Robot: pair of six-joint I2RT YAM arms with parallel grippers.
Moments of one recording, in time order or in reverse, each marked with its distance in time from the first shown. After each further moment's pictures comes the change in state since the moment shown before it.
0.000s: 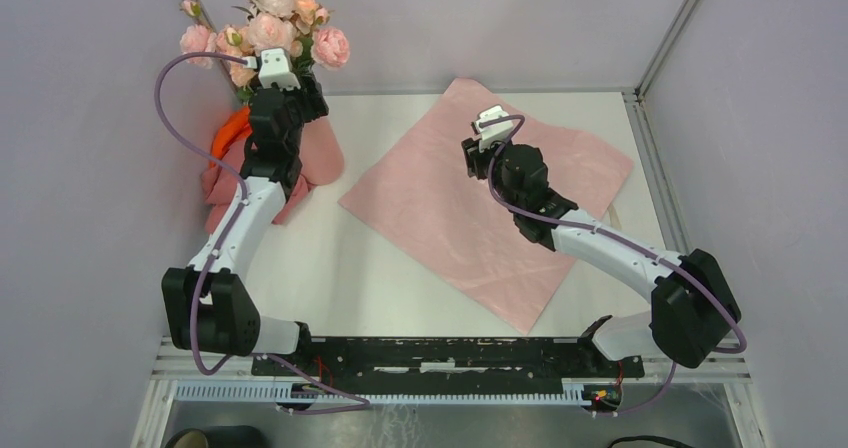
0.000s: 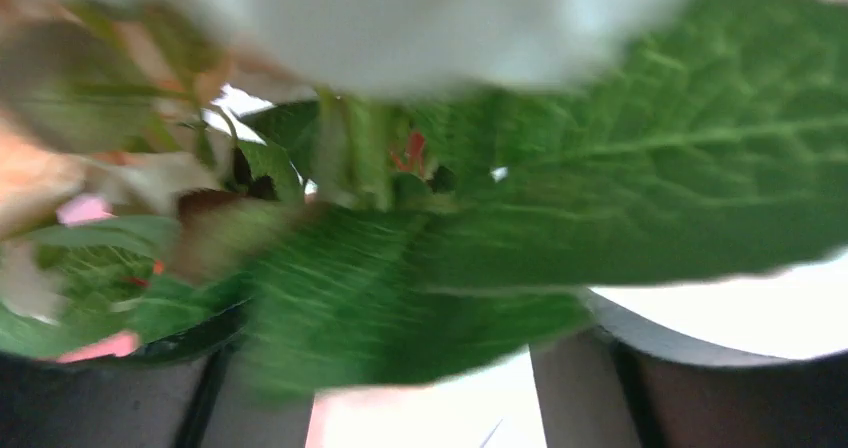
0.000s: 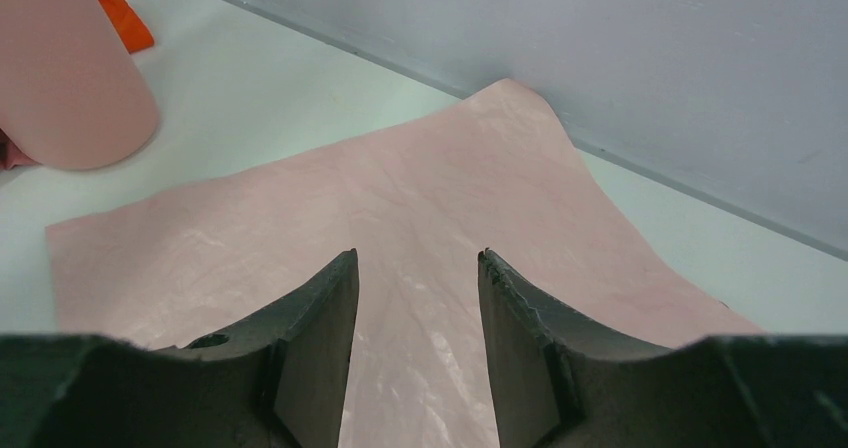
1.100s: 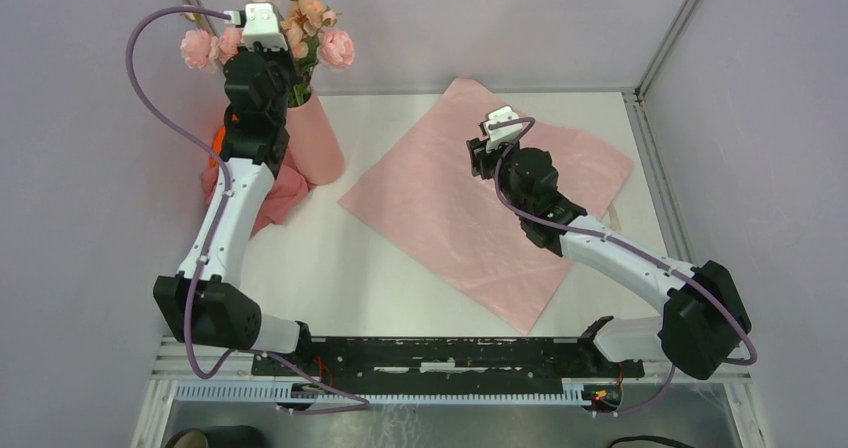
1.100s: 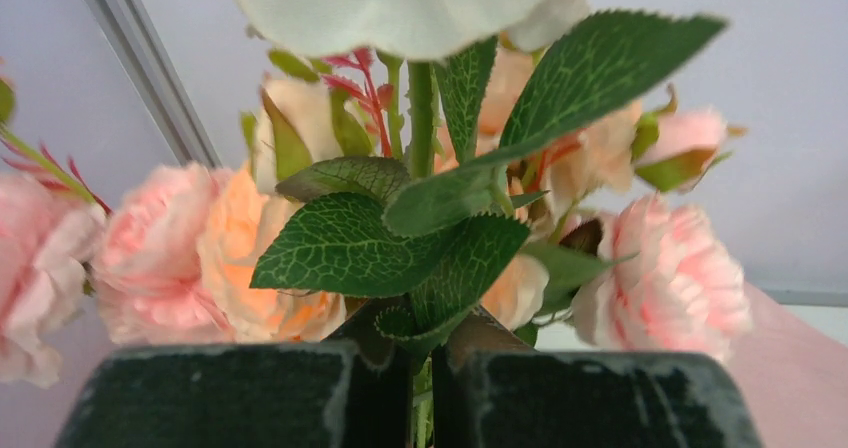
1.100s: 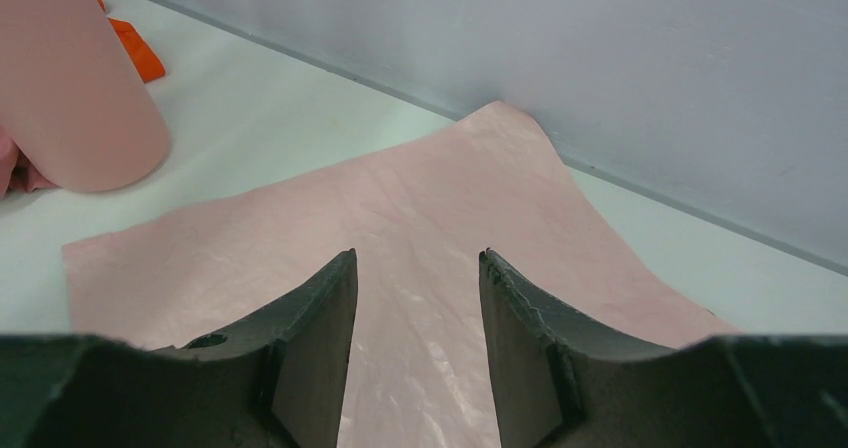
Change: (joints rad) left arm -0.008 0.031 0.330 -0.153 -0.009 0.149; right arm 0.001 -0.064 -0.027 0.014 0.001 -0.001
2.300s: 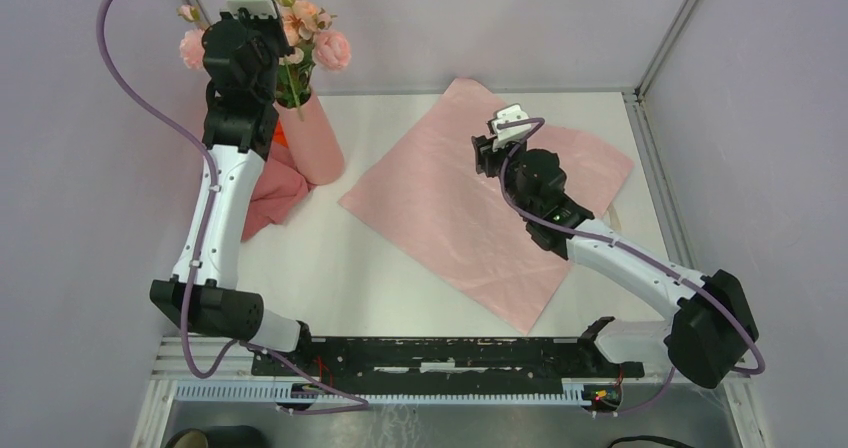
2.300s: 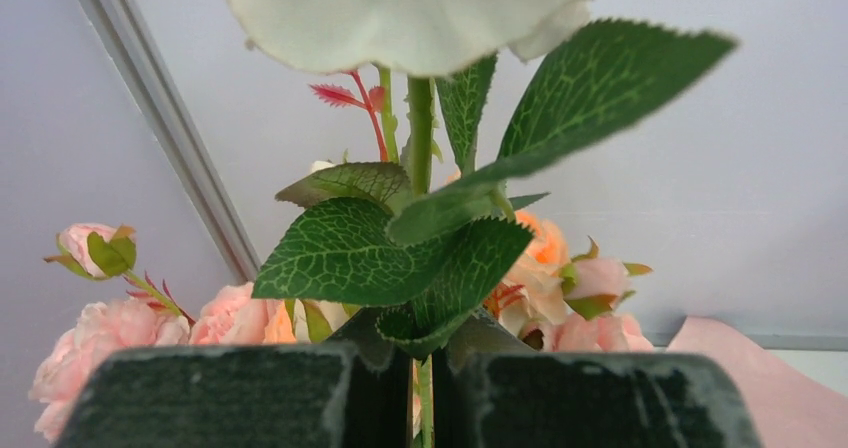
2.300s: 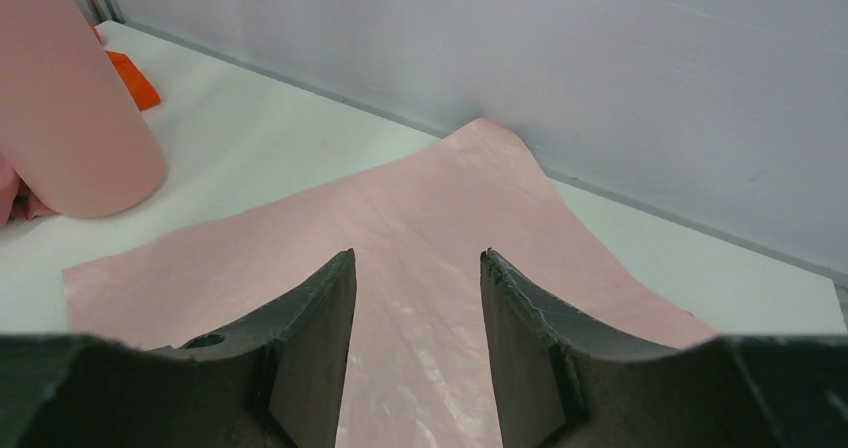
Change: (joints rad) left arm -0.028 0.036 0.250 -0.145 -0.004 0.039; right arm 0.001 -0.053 -0.006 -0.001 0.026 0.000
